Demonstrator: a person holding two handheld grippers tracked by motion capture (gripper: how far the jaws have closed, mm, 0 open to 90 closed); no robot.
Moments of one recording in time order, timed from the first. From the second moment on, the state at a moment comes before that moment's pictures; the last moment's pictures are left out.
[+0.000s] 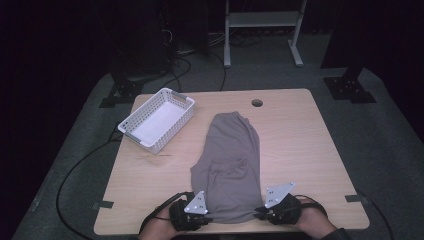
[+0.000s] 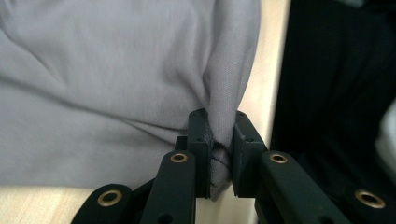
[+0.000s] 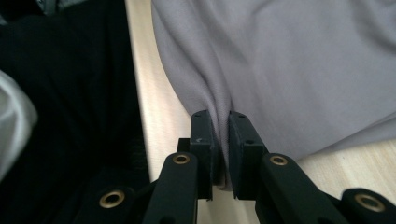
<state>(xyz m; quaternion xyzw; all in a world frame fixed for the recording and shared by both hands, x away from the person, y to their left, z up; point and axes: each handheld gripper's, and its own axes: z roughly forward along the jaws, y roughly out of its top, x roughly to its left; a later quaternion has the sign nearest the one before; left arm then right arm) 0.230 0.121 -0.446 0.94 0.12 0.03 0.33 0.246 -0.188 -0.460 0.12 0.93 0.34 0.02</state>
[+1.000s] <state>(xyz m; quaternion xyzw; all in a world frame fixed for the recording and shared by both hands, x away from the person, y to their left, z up) 0.391 0.112 -0.432 0.88 0.28 0.18 0.35 0.377 -0.169 -0.432 0.27 0.86 0.36 0.22</state>
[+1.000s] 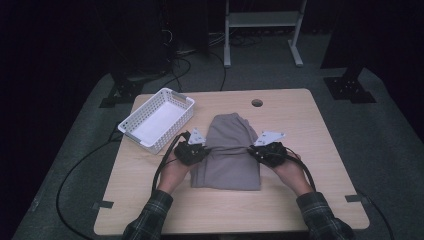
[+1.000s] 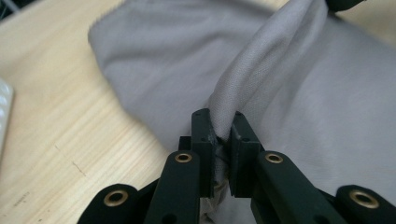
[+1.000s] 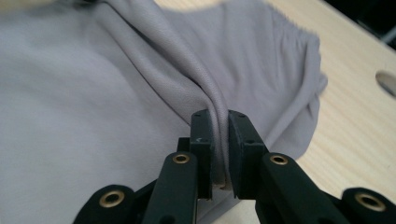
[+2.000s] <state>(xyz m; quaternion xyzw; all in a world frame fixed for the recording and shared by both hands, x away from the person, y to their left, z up) 0.324 0.099 -0.450 0.93 0.21 0.08 0.28 0.321 -0.177 -0.462 0.24 0.91 0.31 0.12</state>
